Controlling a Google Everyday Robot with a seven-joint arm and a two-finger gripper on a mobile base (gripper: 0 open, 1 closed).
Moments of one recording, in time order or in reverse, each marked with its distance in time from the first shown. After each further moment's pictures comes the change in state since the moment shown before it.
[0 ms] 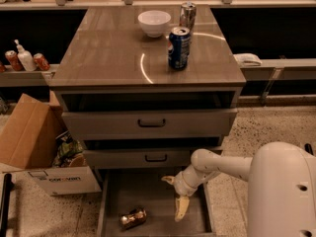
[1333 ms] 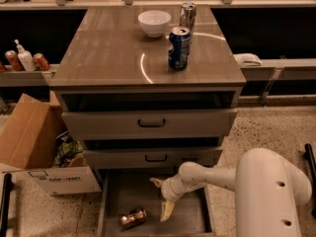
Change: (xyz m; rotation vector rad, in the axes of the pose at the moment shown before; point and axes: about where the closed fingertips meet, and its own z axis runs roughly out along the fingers) arm 0.000 -0.043 0.078 0.154 -0.017 -0.109
